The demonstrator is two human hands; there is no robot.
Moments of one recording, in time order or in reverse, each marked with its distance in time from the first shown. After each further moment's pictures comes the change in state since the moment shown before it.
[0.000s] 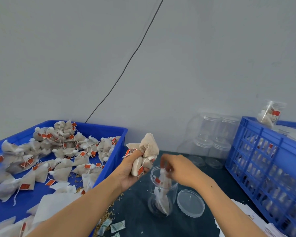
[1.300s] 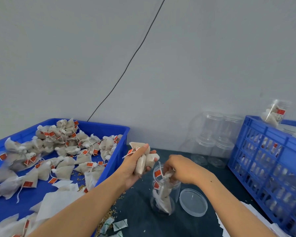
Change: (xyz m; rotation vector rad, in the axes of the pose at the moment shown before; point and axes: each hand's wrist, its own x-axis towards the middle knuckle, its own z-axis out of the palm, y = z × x) left_hand 0.009 -0.004 -0.007 0.165 0.121 0.078; right_hand 0.007 -0.007 -0.006 -0.161 -0.191 0.037
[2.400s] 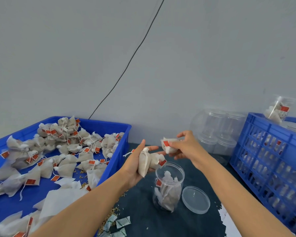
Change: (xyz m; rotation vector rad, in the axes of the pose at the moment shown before) left_hand 0.006 -0.002 -0.006 0.133 -0.140 -0.049; right_hand 0.011 -0.002 -0.022 1.190 0.357 0.268
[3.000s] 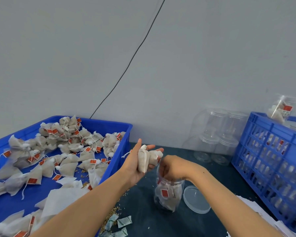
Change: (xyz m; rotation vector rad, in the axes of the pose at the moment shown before) left_hand 0.001 0.001 -0.002 -0.248 0.042 -0.019; right_hand -0.004 0.020 0.027 -1.079 -0.488 -0.112
